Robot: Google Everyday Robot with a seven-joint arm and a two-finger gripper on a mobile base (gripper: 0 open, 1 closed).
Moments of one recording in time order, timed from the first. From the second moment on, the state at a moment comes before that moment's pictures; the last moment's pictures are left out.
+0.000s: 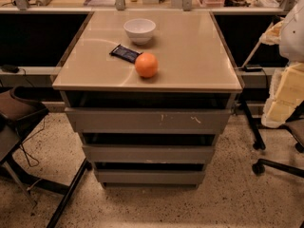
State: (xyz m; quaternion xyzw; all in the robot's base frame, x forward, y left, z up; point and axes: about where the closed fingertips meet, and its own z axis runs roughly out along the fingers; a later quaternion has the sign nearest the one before) arm 0.438 -0.217 0.976 -0.60 0.78 -0.03 0.16
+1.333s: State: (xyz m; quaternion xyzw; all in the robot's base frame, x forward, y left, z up) arm 0.425 -0.268 0.784 -0.51 0.84 0.05 0.15
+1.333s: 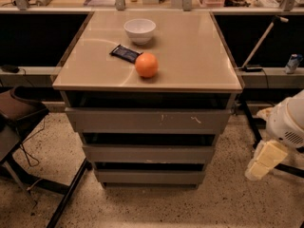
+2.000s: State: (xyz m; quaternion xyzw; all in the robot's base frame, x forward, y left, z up) arm 0.472 -0.288 0.664 -0.46 0.87 0.08 0.14
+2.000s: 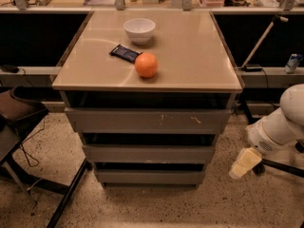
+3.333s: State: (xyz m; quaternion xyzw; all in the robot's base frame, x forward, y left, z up) arm 0.466 -0.208 0.656 -0.51 0.82 0.07 0.23
